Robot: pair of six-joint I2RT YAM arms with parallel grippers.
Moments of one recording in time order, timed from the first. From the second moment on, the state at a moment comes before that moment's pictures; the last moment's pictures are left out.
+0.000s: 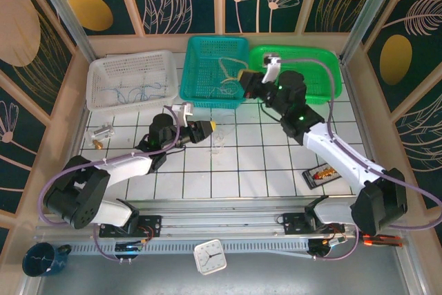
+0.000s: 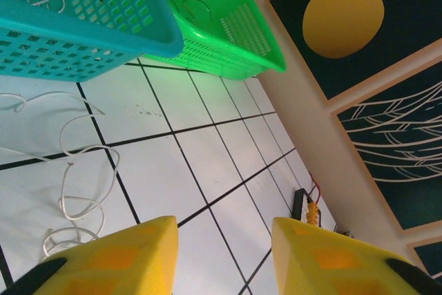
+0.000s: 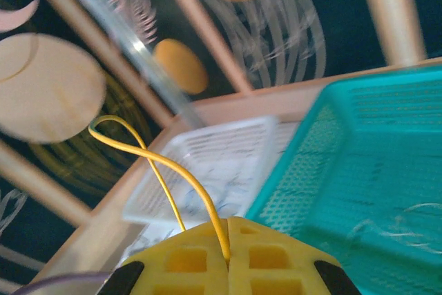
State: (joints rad) left arm -0.55 1.40 0.52 0.64 0.46 -0.78; right arm 0.51 1.29 1.03 0.17 -0.17 0.53
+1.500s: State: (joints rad) left arm -0.55 1.16 0.50 0.46 0.07 -0.76; right arm 0.30 1.49 0.99 0.13 -0.21 0.62
